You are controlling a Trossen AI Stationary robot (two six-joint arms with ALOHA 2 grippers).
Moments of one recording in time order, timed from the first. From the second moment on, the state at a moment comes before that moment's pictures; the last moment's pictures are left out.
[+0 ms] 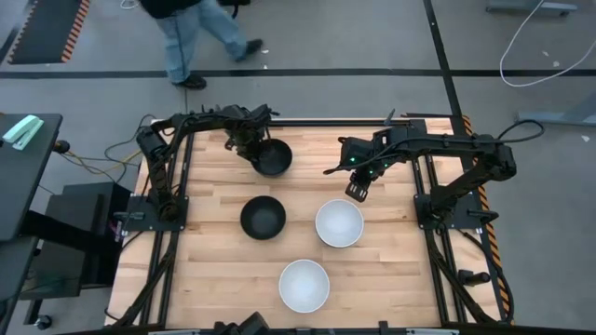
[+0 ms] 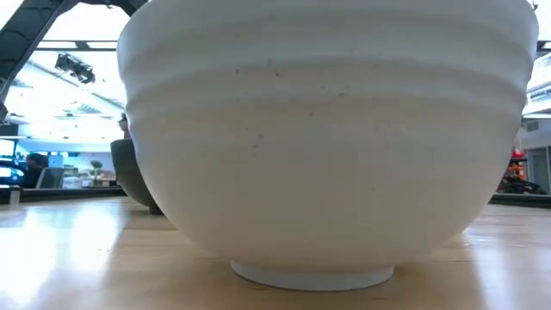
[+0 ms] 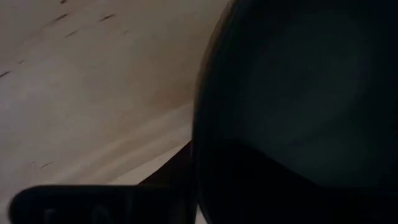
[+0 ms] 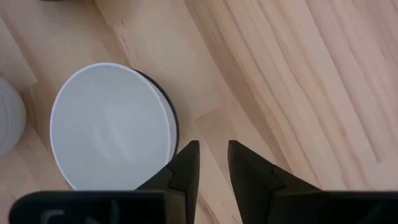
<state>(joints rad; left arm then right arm) 0.68 1.91 1.28 -0.88 0.18 -0.41 -0.11 1.43 1.39 -1.25 0.03 0.39</state>
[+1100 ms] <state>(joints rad) 0.53 1.60 1.45 -1.28 0.14 -0.41 -0.11 1.06 1.07 -1.14 0.03 0.50</state>
